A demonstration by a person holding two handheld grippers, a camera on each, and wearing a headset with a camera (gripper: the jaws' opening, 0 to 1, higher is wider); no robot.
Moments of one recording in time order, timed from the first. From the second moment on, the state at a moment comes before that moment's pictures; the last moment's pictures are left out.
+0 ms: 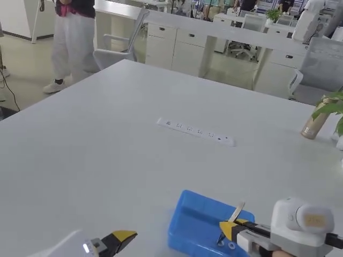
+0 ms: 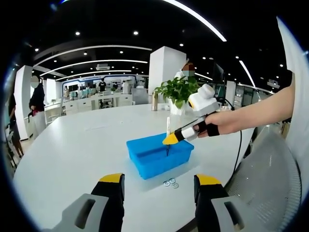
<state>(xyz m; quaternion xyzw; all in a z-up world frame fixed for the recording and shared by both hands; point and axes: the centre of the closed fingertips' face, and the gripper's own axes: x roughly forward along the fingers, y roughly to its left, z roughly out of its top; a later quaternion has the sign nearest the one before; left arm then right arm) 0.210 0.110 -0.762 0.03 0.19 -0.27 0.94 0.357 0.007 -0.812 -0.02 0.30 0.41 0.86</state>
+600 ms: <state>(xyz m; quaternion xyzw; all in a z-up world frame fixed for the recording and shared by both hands) 0.209 0.109 -0.762 0.03 0.19 -0.27 0.94 0.346 0.011 -0.774 0.03 0.27 0.42 0.86</state>
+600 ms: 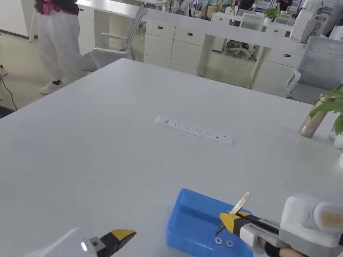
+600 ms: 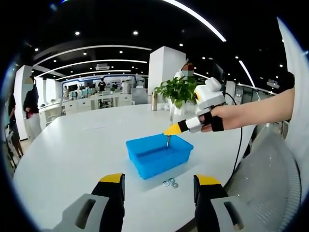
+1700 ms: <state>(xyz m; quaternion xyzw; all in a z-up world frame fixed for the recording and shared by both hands) 0.208 0.109 -0.764 0.03 0.20 -0.28 0.94 0.267 0.052 -0.798 0.06 0.31 0.51 0.80</state>
